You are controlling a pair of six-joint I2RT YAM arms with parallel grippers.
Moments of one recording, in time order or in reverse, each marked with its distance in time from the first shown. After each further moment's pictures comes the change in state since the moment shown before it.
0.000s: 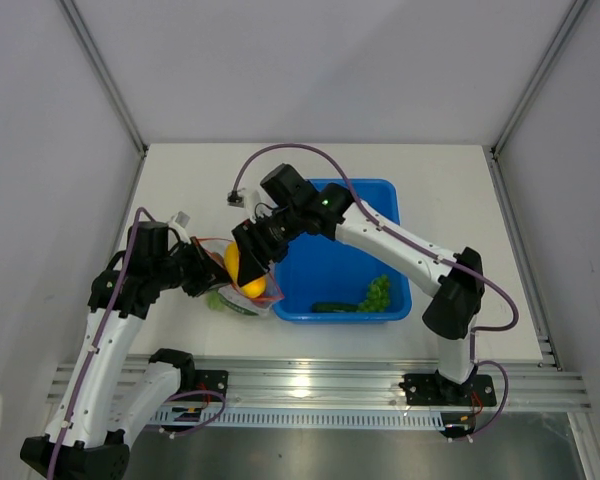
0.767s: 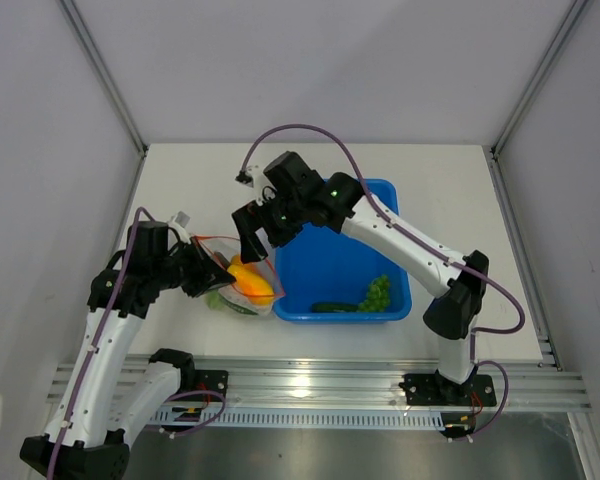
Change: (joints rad) left arm 0.000 0.002 0.010 -0.013 0.000 0.000; right arm -0.002 0.002 0.127 -0.110 0.339 0.011
